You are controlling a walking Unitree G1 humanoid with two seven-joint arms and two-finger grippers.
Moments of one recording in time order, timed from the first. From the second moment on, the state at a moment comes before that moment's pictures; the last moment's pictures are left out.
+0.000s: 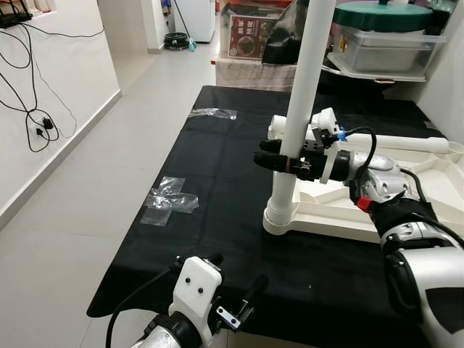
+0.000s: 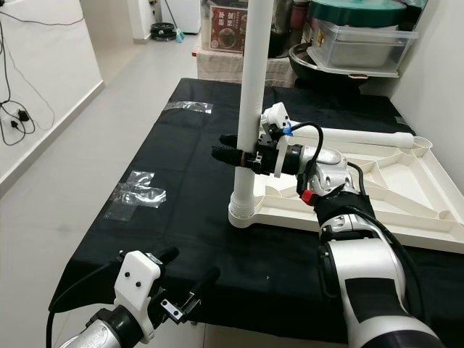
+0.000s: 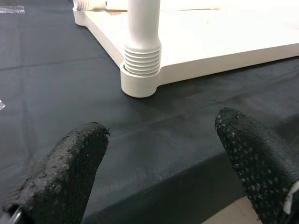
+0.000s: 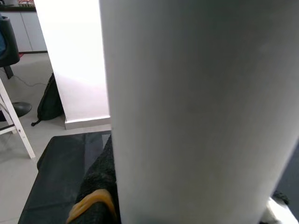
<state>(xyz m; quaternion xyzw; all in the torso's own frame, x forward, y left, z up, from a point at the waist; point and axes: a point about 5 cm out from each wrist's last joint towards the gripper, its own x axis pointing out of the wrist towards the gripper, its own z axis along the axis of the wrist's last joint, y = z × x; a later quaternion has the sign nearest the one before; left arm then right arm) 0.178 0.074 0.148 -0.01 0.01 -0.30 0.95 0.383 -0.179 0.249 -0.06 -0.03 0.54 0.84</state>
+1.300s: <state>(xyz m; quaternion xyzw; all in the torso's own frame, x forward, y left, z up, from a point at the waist) 0.182 0.072 0.152 0.00 0.00 -0.30 0.95 0.391 -0.170 0.226 -0.03 -0.07 0.42 0.91</state>
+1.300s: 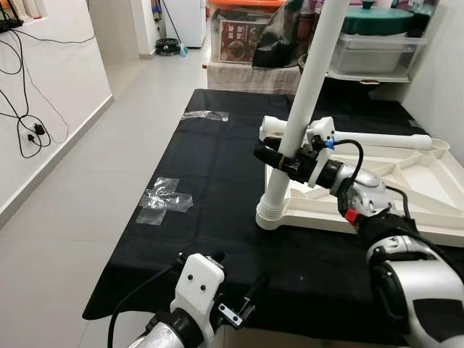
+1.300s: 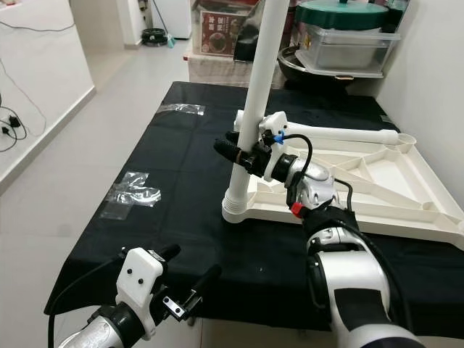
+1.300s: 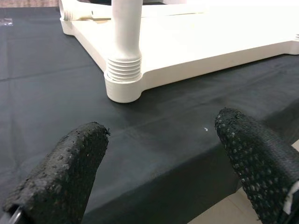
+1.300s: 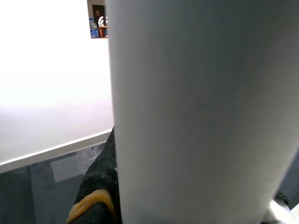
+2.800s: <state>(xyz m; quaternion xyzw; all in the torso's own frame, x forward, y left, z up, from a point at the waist) 0.196 0.080 0.159 0.01 -0.02 -0.28 0.96 0.416 -0.136 0.245 -0.04 -0.03 0.20 0.98</state>
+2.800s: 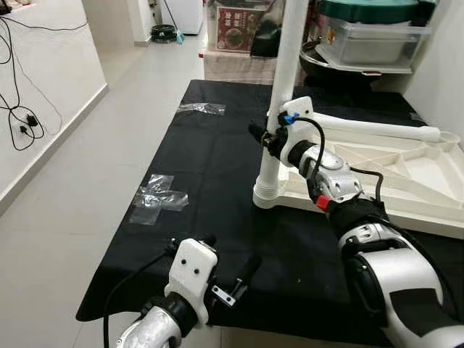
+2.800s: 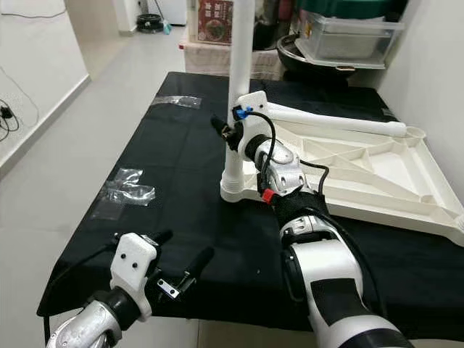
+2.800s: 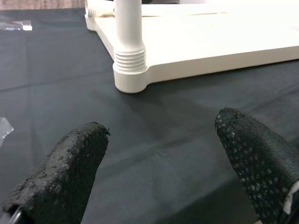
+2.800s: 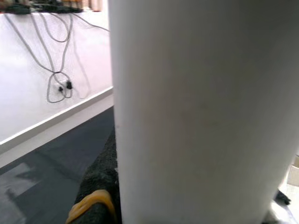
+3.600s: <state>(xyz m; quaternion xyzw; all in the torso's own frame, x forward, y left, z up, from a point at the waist) 0.200 0.085 0.156 0.02 -0.01 -0.27 0.96 0.416 -0.147 0.240 0.00 -0.04 -0.01 1.00</state>
